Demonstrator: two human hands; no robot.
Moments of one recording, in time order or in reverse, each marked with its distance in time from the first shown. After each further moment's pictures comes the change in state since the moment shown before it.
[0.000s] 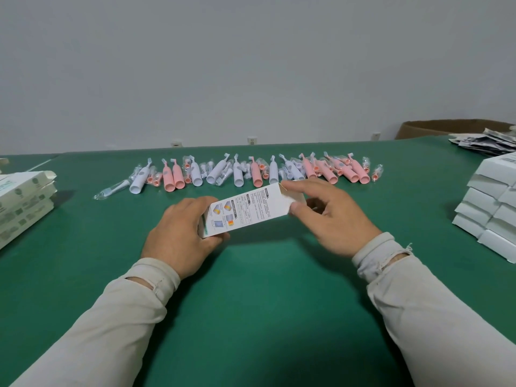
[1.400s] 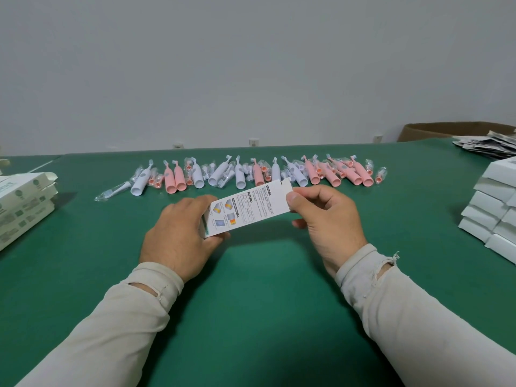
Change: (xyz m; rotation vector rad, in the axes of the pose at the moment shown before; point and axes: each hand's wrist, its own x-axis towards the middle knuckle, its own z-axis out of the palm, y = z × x) left_hand -0.003 0.007 -0.004 0.122 0.060 -0.035; right_hand -0.002 -0.013 0.034 0.589 0.345 0.302
